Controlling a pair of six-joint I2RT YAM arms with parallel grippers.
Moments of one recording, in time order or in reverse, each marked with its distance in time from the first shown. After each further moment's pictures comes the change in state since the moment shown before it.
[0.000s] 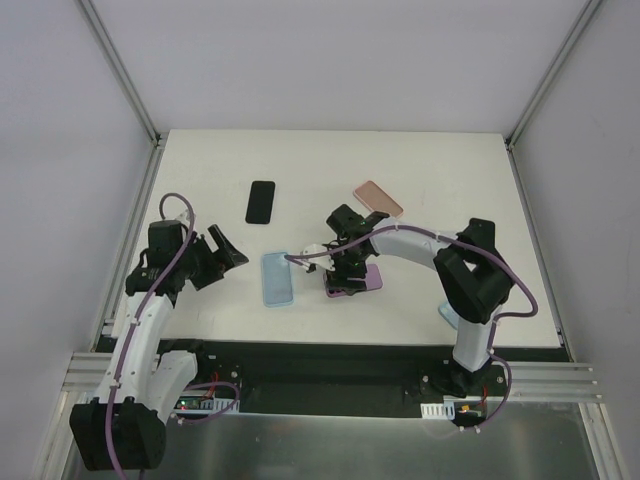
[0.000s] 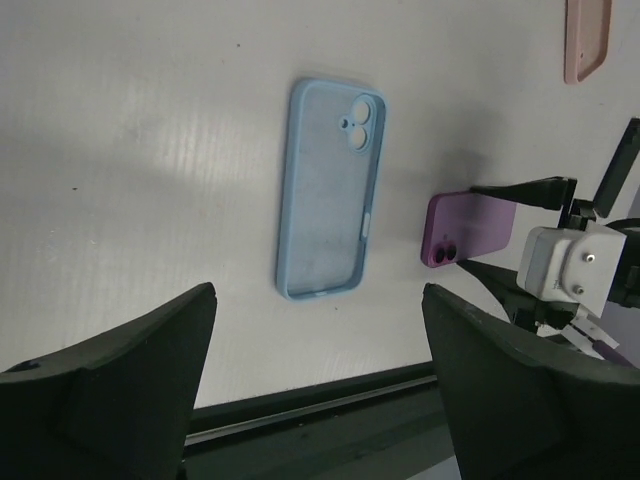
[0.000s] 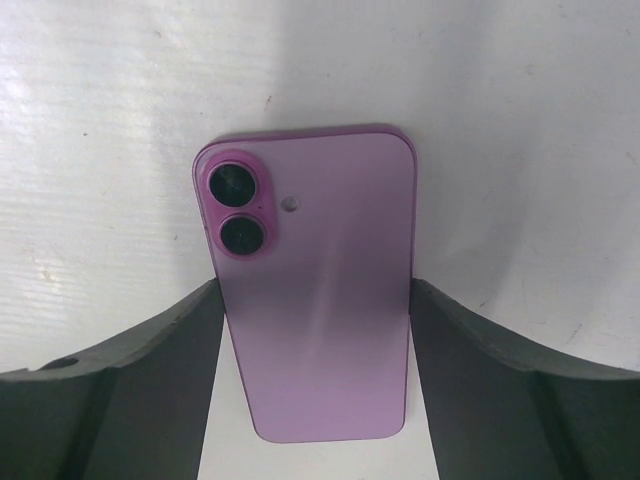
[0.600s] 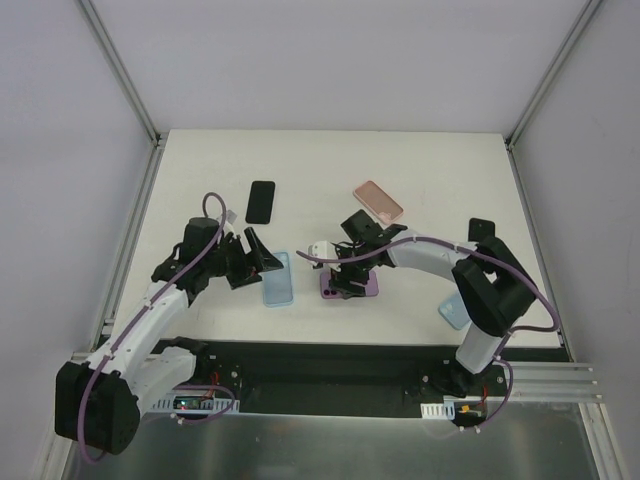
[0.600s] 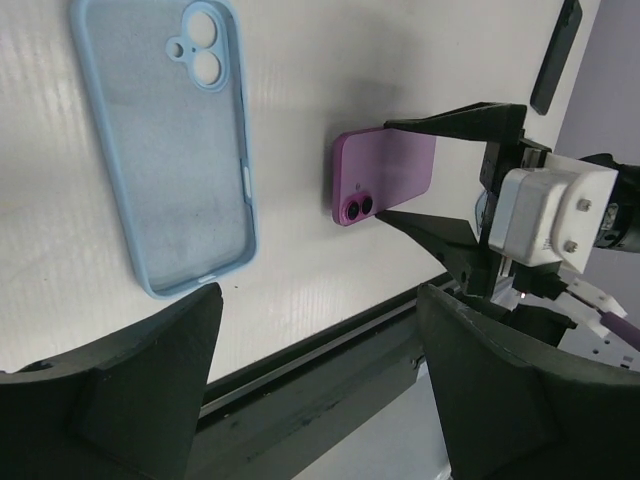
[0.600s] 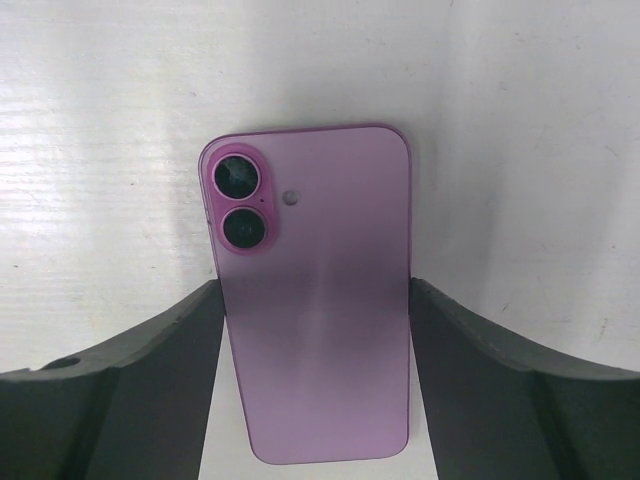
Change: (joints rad) left arm -0.262 0.091 -0.083 0.229 0.114 -0.206; right arm -0.032 -0.132 -0.203 0.256 -0.129 0.138
